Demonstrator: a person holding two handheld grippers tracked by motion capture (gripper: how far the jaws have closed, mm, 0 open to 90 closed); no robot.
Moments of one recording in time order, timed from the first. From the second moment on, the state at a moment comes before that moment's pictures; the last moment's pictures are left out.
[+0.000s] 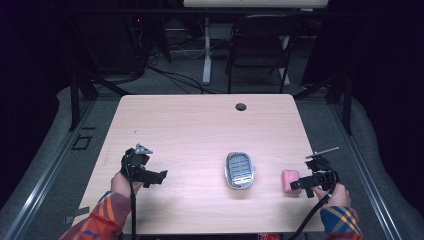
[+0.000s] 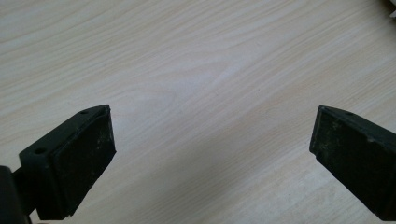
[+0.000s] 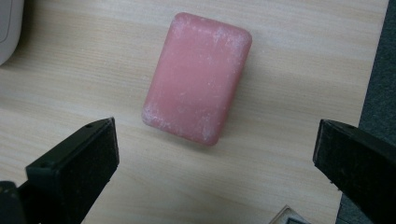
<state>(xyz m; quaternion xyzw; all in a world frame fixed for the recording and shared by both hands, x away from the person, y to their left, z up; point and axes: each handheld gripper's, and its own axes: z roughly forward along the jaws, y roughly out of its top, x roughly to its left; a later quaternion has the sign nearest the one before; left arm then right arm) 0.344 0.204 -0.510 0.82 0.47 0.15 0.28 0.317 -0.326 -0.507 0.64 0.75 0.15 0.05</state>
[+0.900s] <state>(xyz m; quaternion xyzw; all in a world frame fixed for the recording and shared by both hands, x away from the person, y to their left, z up) 0.349 0.200 -0.515 0.83 0.46 0.14 0.27 0.351 -0.309 -0.521 0.66 0.74 0.11 -0.01</state>
